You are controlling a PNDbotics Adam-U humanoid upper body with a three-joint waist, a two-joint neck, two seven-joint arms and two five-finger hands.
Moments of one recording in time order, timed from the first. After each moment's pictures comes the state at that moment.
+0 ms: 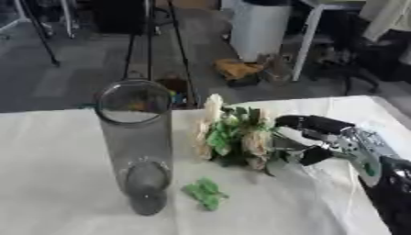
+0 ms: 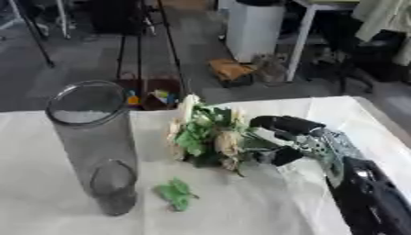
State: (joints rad) left arm -0.58 0.18 -0.08 -1.99 -0.08 -0.49 0.10; right arm -0.85 -0.68 -0.13 -0.98 1.01 -0.48 0.45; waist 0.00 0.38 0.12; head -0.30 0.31
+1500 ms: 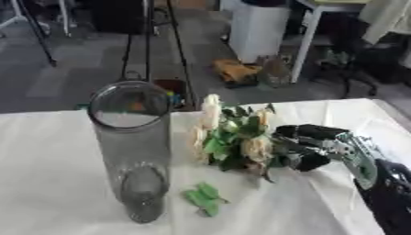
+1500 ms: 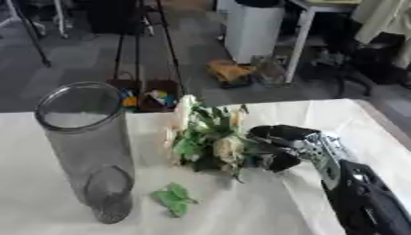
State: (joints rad) left arm -0.61 0.17 -0.09 -1.99 -0.09 -0.50 0.10; right arm -0.87 -0.71 -0.14 -0.95 0.95 -0.54 0.56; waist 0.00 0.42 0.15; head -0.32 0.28
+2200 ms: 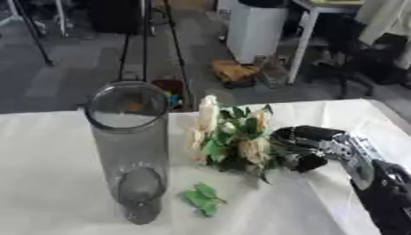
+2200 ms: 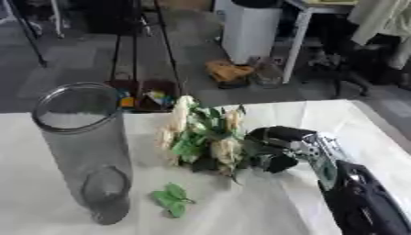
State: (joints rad) left arm -0.61 0.17 -0.09 -1.99 -0.09 -0.49 0.10; right arm -0.87 -0.71 -0.14 -0.95 0.95 -0.54 0.55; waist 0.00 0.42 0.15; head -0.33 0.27
